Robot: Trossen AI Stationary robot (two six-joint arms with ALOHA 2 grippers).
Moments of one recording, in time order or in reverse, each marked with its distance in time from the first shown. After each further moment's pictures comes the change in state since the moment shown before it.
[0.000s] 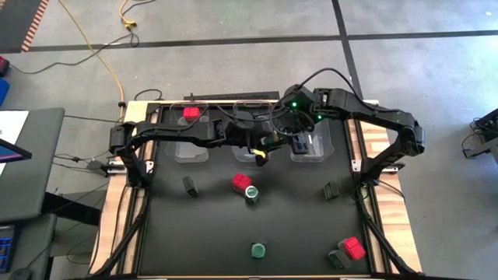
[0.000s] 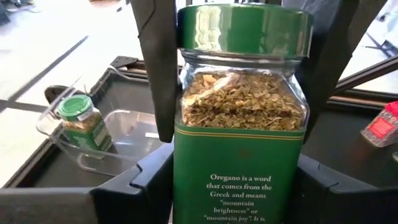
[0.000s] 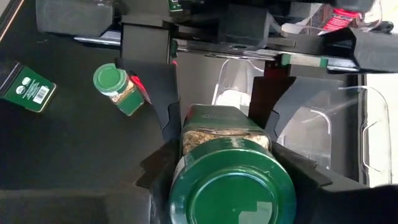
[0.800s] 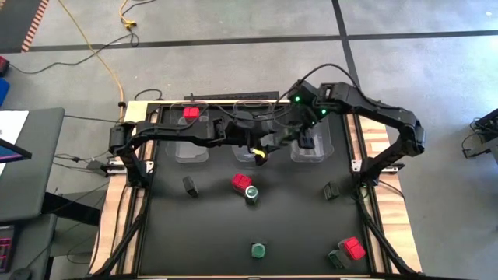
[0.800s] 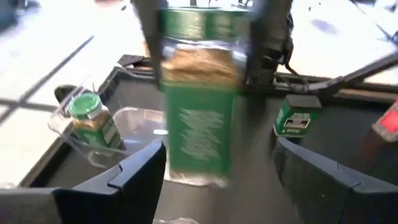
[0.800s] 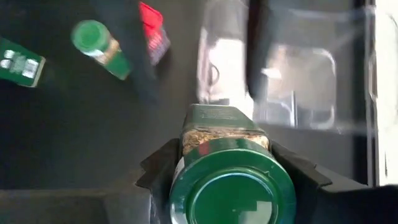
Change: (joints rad) left arm -0.001 -0.003 0.001 -0.022 -0.013 0.053; right arm -0.102 -0.014 0.000 -0.167 0.032 0.041
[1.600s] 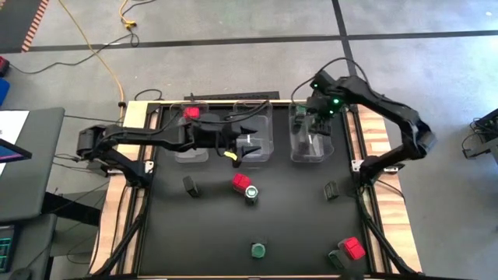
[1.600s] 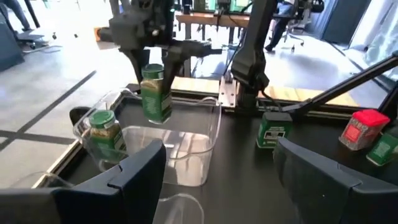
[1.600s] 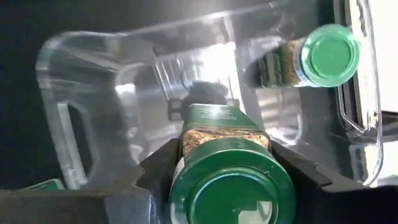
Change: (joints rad) left arm -0.003 -0.314 -0.359 0.205 0.018 -0.020; right arm -0.416 -0.066 -0.342 0.027 0.103 -0.175
